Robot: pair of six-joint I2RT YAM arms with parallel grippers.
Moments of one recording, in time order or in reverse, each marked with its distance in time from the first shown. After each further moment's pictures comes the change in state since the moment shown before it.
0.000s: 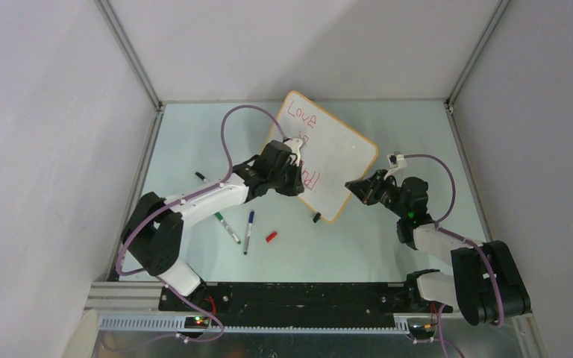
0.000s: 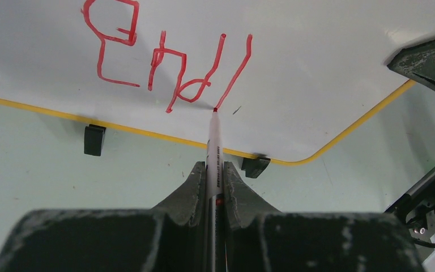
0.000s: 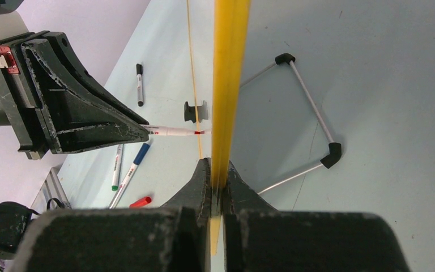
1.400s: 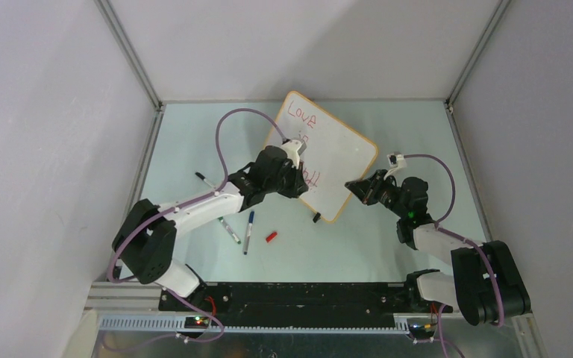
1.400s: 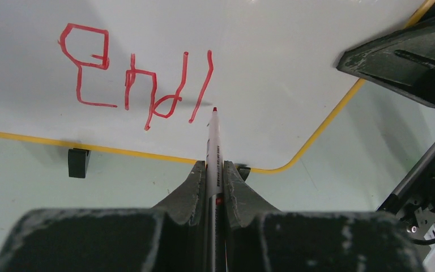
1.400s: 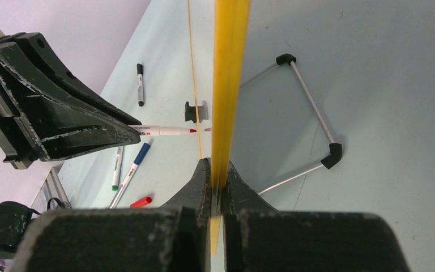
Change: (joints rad) left arm -0.019 -0.077 -0.108 0.186 0.030 0.014; right arm 0.001 0.000 0.001 0.001 -0.001 0.000
